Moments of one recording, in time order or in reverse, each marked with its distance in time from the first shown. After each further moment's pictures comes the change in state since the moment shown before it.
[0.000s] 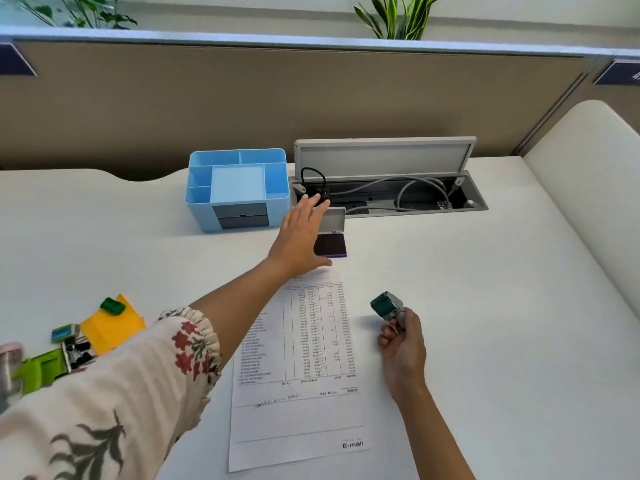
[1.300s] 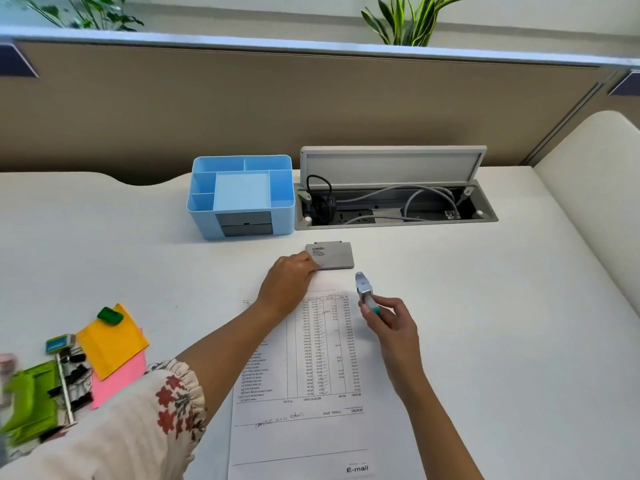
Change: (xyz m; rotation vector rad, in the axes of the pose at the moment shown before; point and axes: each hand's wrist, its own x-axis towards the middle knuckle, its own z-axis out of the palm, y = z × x) left_hand -0.041 -0.027 0.027 -0.079 0.058 0.016; right_hand -0.001 -0.016 0.035 -0.555 -0.279 -0.190
